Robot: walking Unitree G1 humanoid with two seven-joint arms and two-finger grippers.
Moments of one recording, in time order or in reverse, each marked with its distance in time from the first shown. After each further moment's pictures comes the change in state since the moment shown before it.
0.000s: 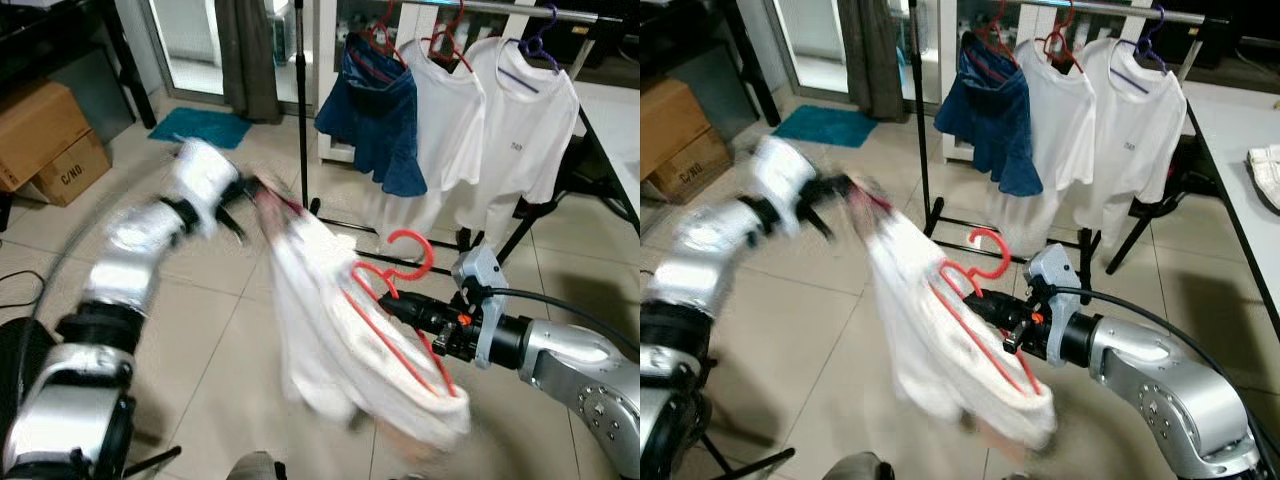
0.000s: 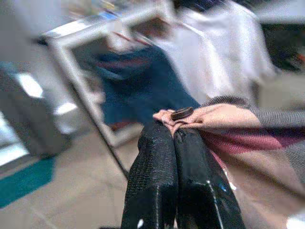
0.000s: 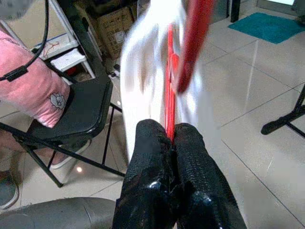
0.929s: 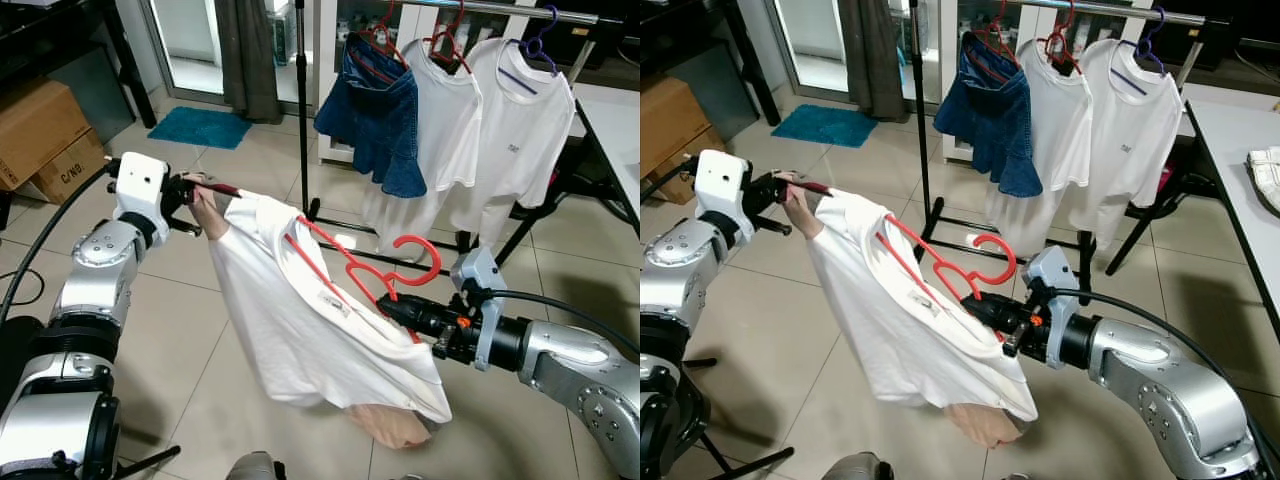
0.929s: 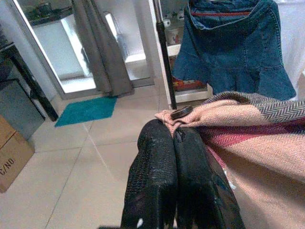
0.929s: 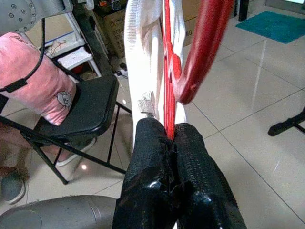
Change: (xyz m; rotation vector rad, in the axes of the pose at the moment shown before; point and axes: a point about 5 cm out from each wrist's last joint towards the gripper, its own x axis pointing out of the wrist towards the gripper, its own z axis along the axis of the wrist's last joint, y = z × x) left arm -0.030 0.025 -0.046 -0.110 0.198 0.330; right arm 0.000 0.002 -0.001 0.003 0.000 0.026
